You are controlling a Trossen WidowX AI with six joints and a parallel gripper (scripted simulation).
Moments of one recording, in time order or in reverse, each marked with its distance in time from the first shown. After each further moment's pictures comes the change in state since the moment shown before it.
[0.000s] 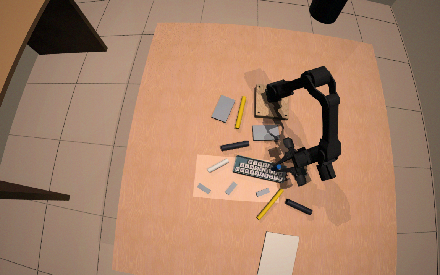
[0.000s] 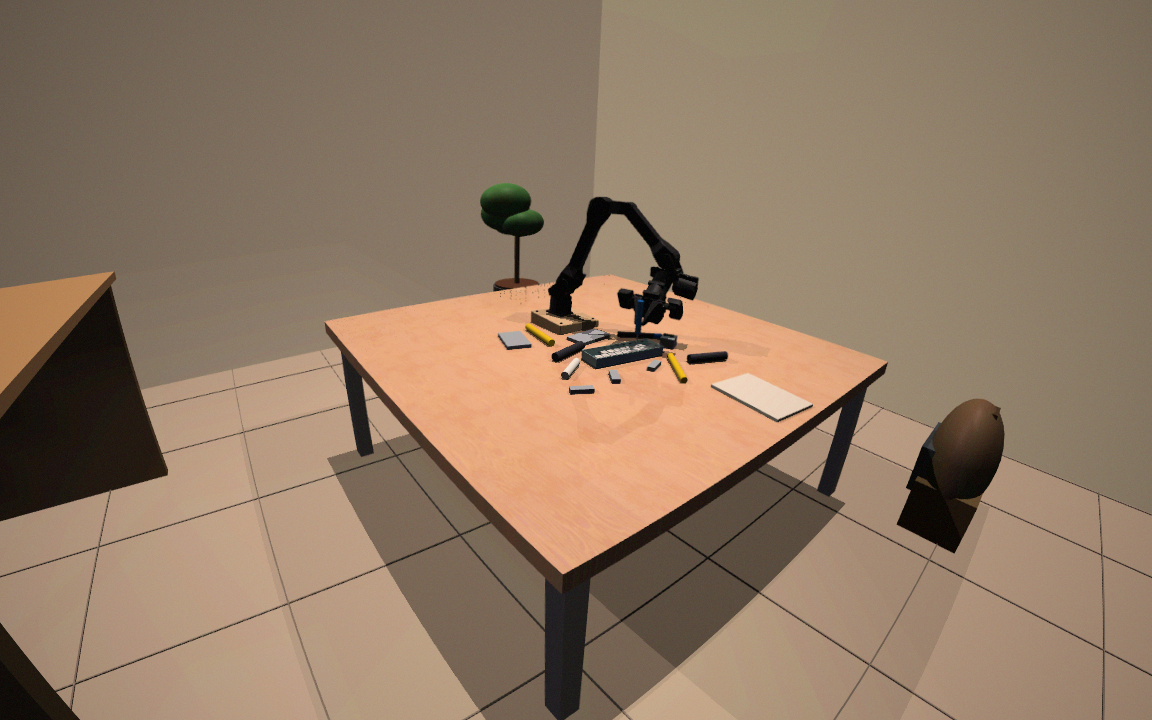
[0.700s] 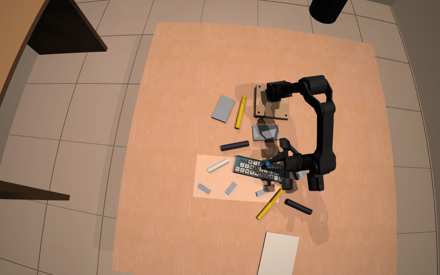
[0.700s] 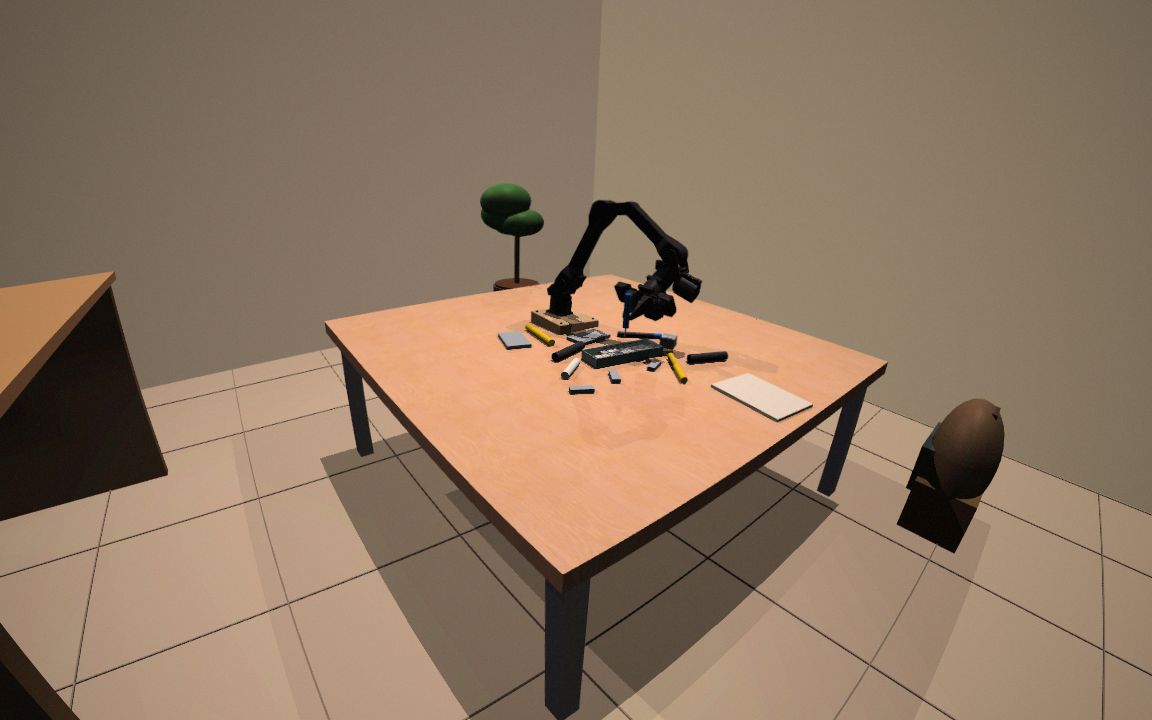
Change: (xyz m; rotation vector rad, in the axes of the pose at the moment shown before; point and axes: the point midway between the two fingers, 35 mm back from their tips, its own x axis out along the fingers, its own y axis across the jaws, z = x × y) arm 0.025 0.012 -0.043 0.151 -0.006 0.234
